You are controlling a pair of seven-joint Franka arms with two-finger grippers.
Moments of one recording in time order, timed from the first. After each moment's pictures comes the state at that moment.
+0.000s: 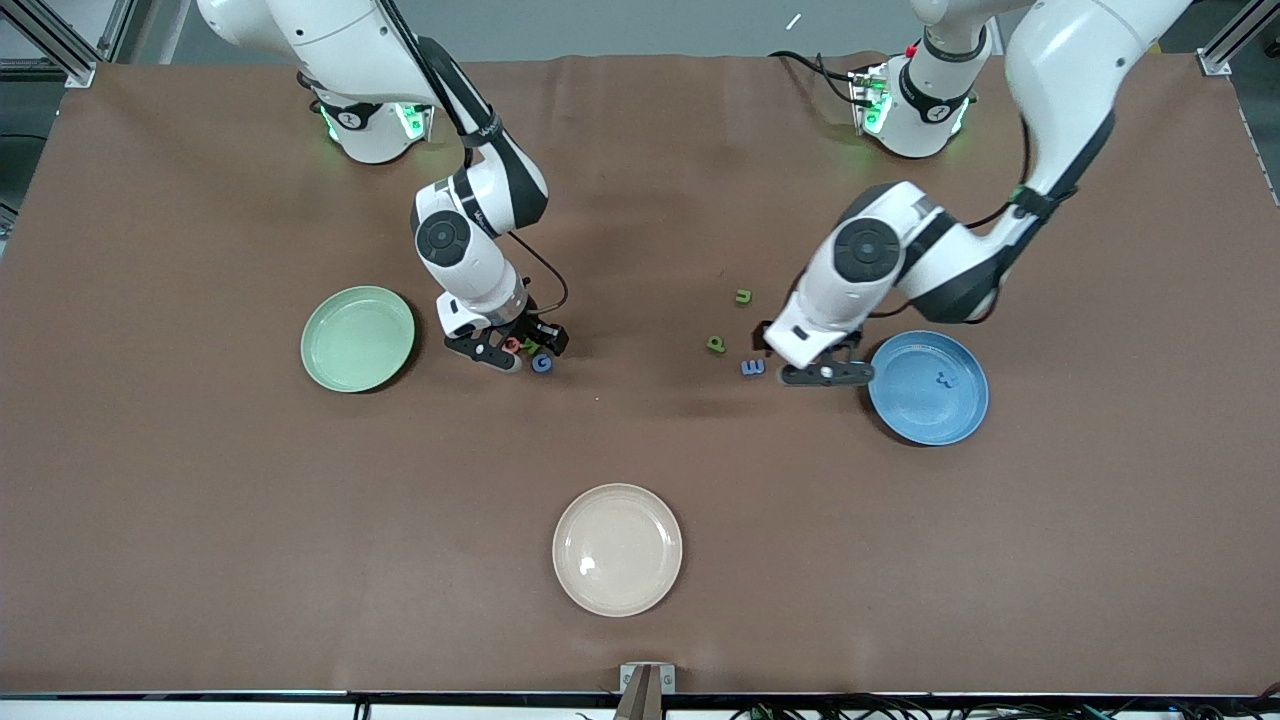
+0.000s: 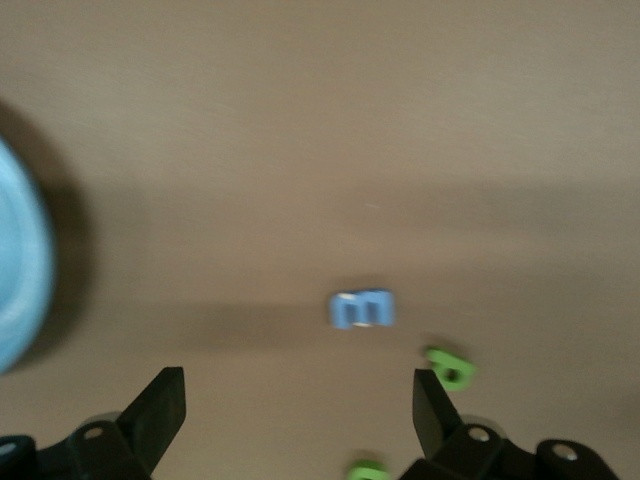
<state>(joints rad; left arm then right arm) 0.25 0.55 -0.88 -1.97 0.47 2.25 -0.90 0.65 0.44 -0.02 -2.20 0.33 2.74 0.74</state>
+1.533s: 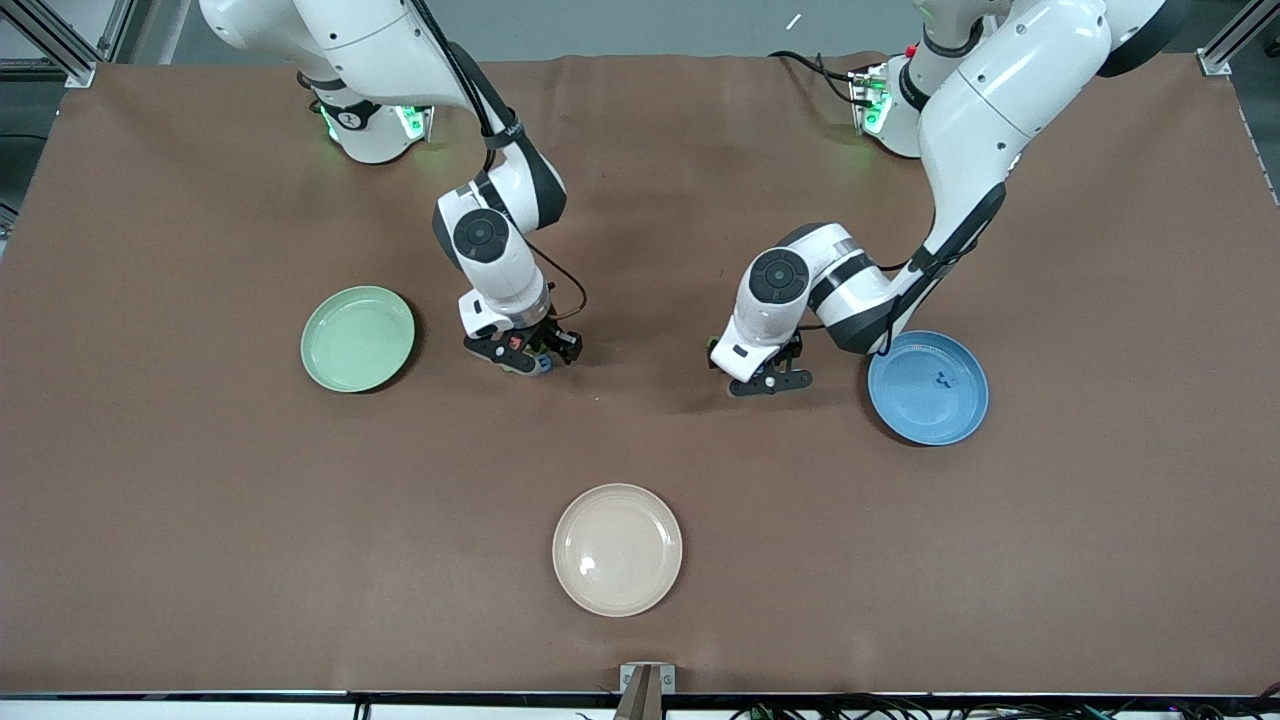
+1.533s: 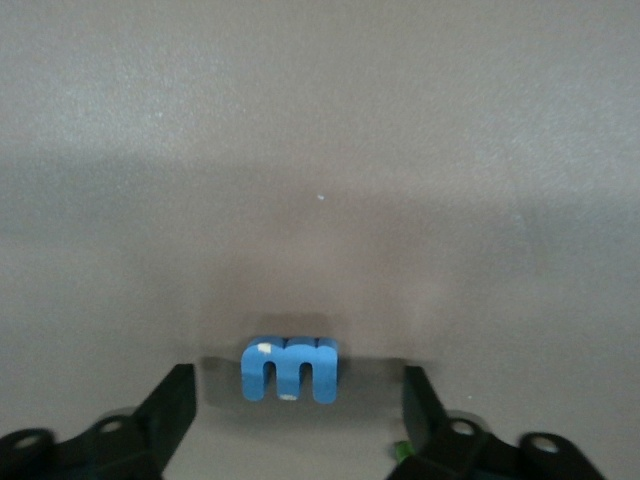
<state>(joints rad) -0.03 0.70 -0.62 -1.94 0.59 2.39 -1.12 0.76 0.50 -0.11 -2.11 0.12 2.71 0.93</state>
